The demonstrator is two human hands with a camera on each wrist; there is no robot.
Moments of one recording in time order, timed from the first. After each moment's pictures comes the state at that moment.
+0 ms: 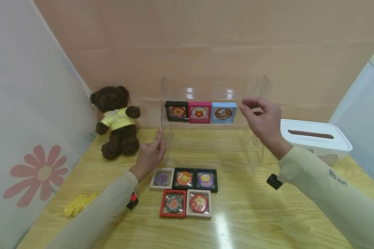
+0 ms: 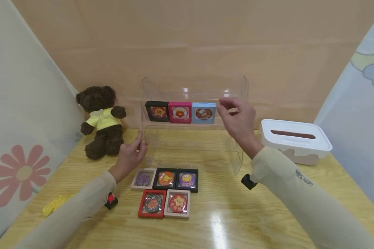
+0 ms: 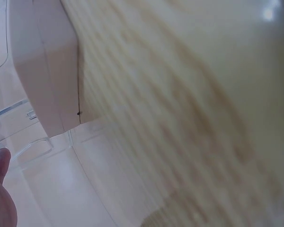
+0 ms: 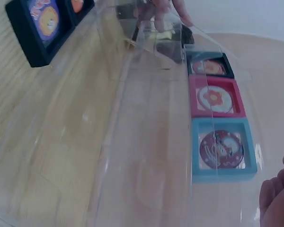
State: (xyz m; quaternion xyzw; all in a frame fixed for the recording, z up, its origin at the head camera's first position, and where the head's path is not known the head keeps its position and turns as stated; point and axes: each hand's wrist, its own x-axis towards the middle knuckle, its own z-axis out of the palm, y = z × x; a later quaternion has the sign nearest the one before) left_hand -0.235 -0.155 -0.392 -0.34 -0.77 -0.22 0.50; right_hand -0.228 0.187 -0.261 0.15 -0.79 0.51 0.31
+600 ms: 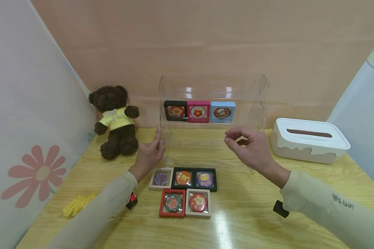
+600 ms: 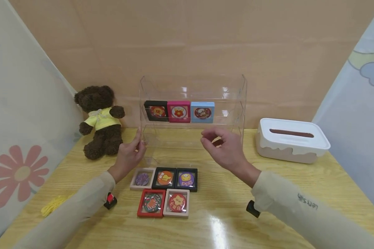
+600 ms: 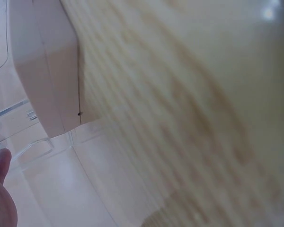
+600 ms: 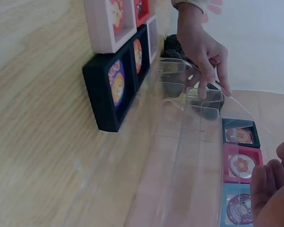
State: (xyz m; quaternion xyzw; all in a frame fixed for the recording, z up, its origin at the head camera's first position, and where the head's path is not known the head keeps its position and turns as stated) left_hand -0.233 -0.155 -0.390 -0.34 -0.78 -0.23 0.48; right_hand -0.175 0.170 -0.299 0.28 -0.81 0.47 0.24
